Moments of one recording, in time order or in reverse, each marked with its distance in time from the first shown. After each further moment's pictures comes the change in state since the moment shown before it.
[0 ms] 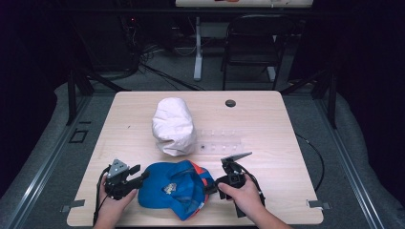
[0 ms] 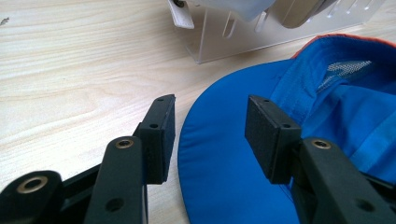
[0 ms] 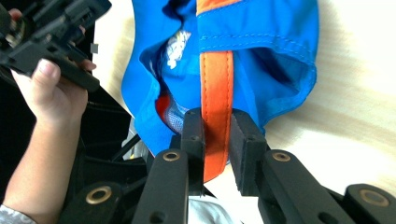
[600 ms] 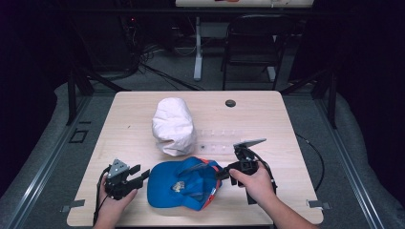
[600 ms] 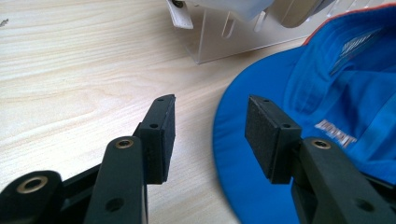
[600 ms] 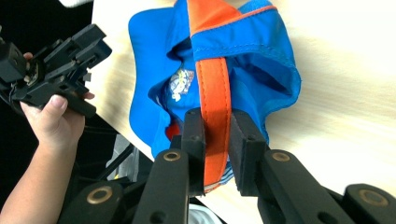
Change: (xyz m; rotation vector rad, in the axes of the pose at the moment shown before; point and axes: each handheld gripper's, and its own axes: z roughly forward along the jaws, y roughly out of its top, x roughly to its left) left arm 0.000 0.000 0.000 0.002 -0.002 0.003; right arm 0.005 0.020 -0.050 -0.084 -0.085 0.009
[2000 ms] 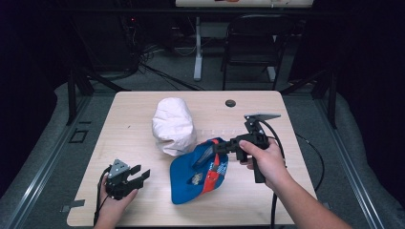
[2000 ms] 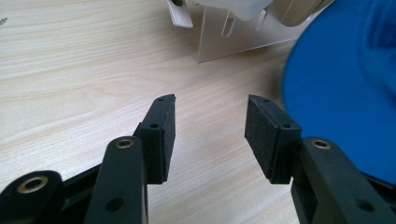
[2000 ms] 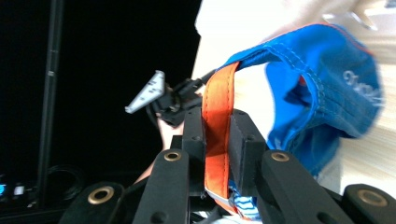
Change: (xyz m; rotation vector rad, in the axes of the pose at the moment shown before) left arm -0.001 -0.001 0.001 -0.005 0.000 -0.002; right arm 0.054 0.033 -0.075 -0.082 0.309 0.005
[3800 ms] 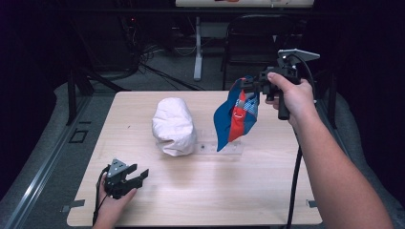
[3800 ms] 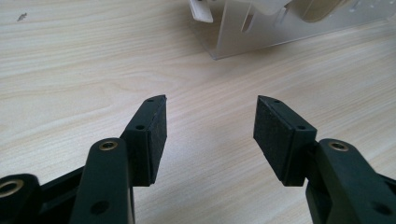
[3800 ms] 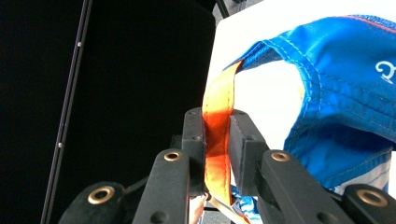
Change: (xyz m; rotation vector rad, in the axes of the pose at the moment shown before) left arm 0.008 -0.002 0.002 0.002 0.037 -0.008; right arm 0.053 0.109 -0.098 -0.206 -0.091 0.047
